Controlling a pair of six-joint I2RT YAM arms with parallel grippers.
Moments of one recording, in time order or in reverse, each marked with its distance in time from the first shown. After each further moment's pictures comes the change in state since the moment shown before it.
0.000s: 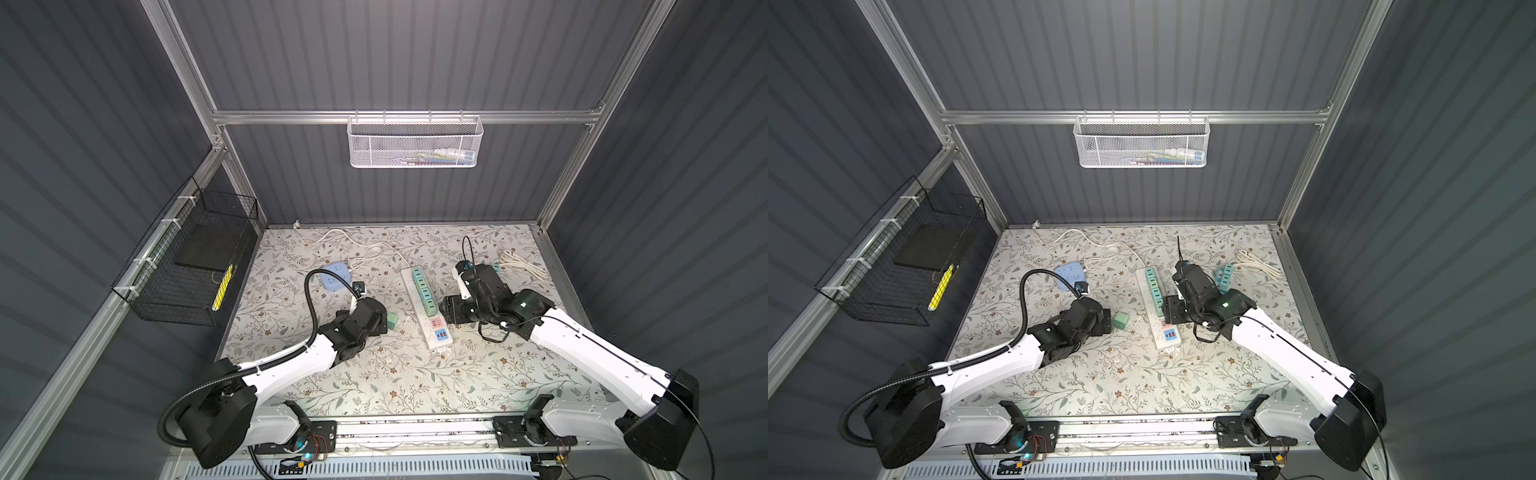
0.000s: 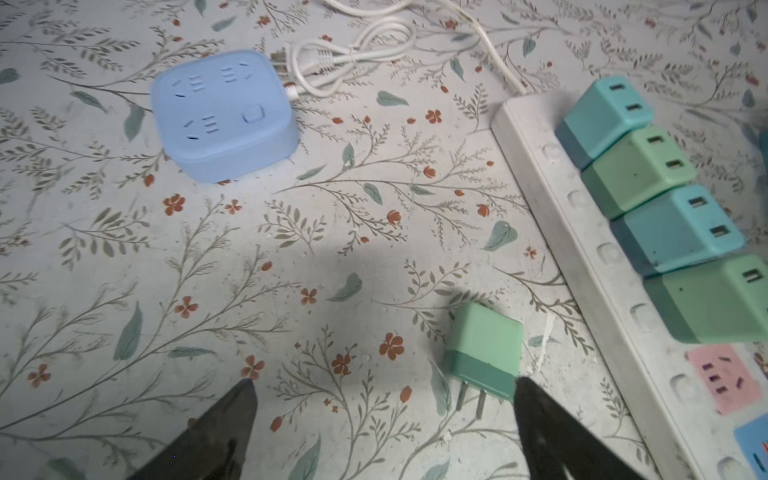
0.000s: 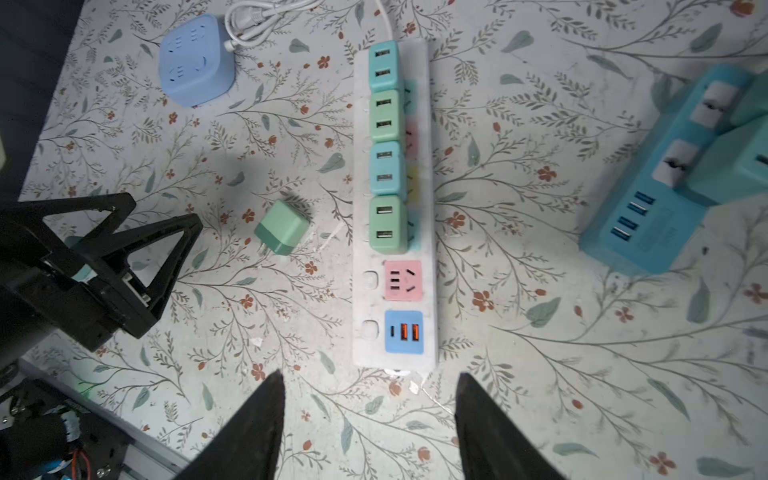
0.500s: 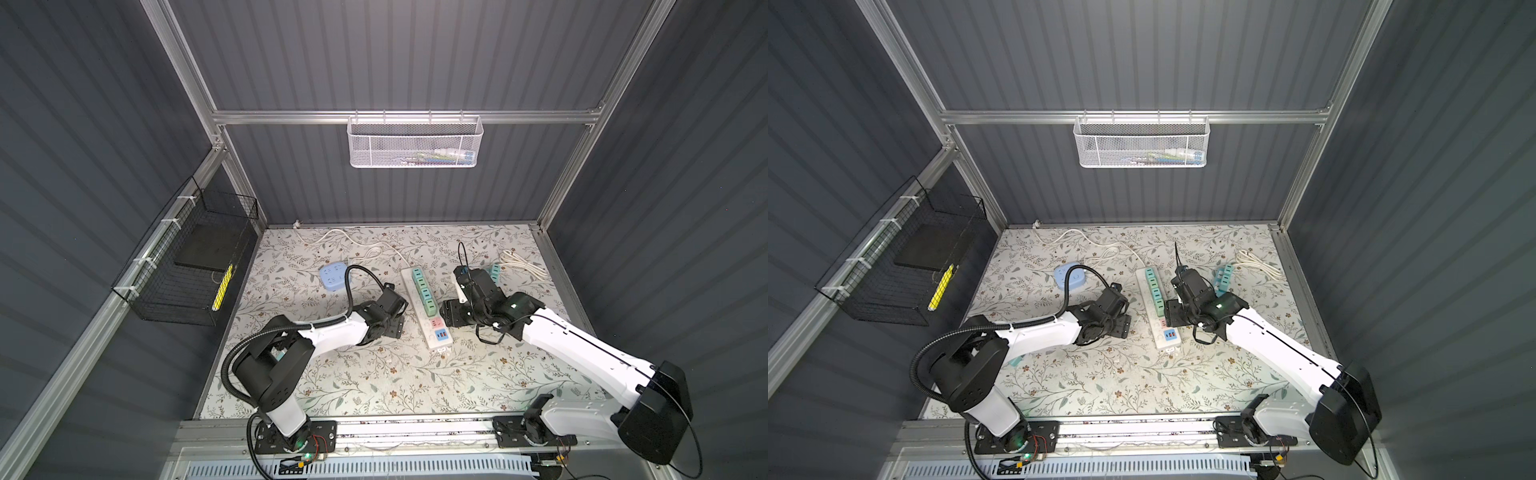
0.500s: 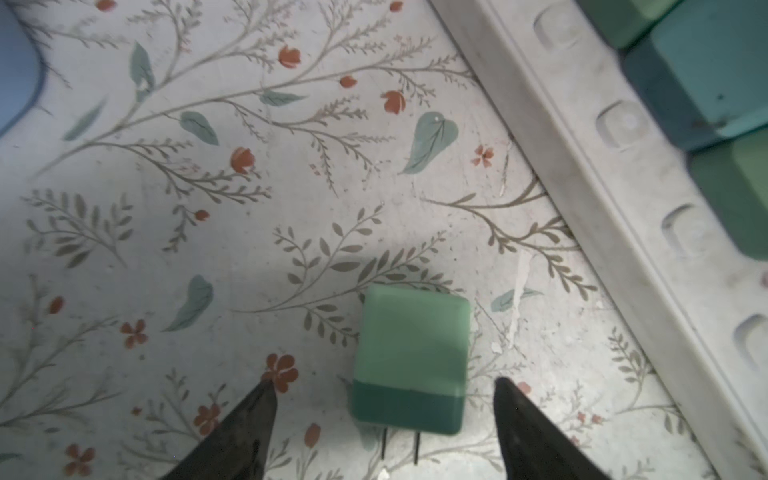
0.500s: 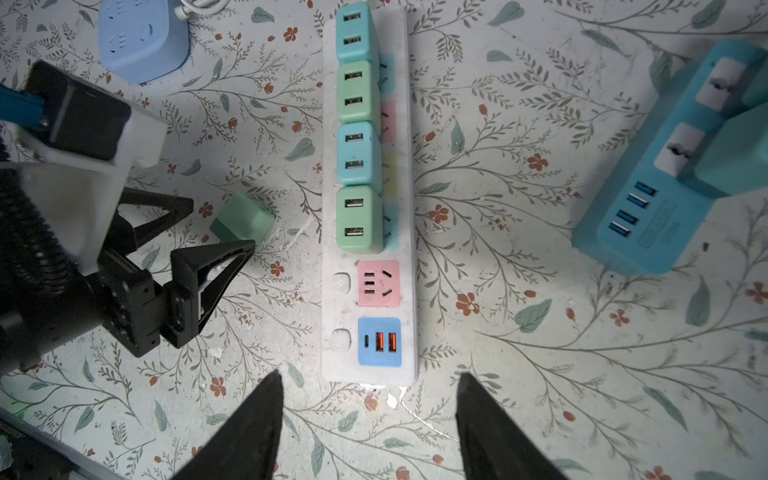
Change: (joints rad) left arm 0.000 0.345 0.212 -0.077 0.227 0.155; right arm -0.026 0.045 -0.074 0.085 0.007 -0.018
